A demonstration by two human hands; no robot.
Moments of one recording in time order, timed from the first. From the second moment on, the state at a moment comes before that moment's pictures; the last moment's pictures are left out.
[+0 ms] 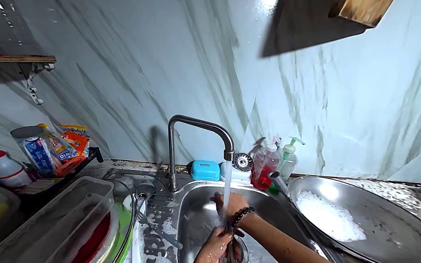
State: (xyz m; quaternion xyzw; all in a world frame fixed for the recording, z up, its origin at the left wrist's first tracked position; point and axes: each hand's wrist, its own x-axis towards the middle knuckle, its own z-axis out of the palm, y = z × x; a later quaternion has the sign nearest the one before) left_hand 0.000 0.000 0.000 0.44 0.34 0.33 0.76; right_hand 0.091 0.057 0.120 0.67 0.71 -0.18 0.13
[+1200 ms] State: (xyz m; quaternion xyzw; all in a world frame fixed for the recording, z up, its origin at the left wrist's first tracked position) left_hand -0.001 0.003 -0.004 0.37 0.36 0.40 0.76; right_hand 0.123 0.060 0.089 0.59 0.74 -0.31 0.02
